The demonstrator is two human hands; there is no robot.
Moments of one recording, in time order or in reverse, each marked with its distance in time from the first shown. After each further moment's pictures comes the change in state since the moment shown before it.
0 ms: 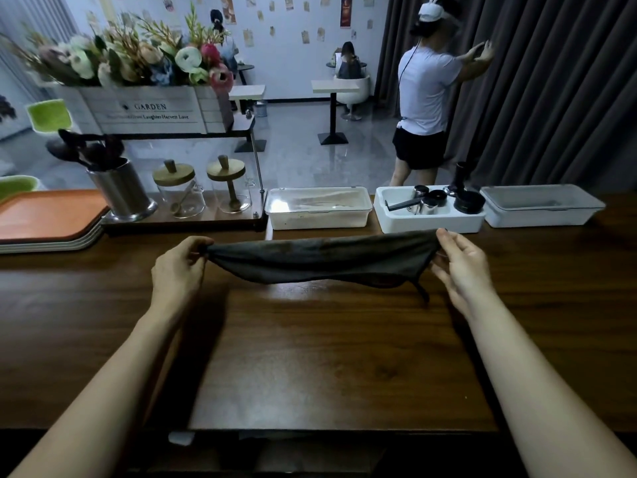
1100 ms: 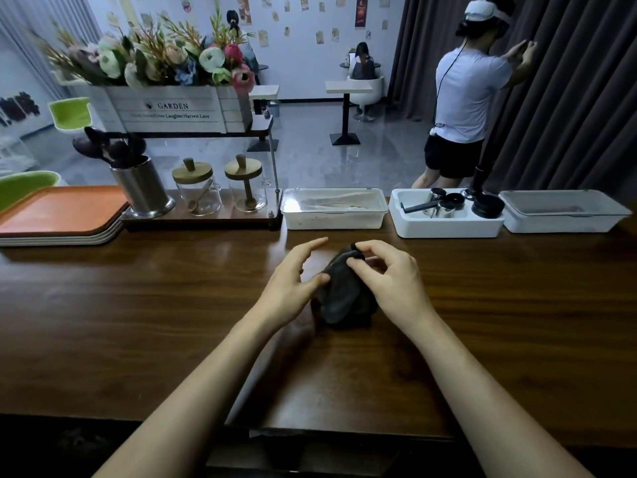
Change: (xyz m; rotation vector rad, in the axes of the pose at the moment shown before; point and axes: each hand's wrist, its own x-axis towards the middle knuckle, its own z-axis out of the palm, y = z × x) left_hand -0.048 0.101 0.055 -0.484 -0.505 0.140; right_hand -0.078 0.014 0.100 -0.617 -0.343 -0.605
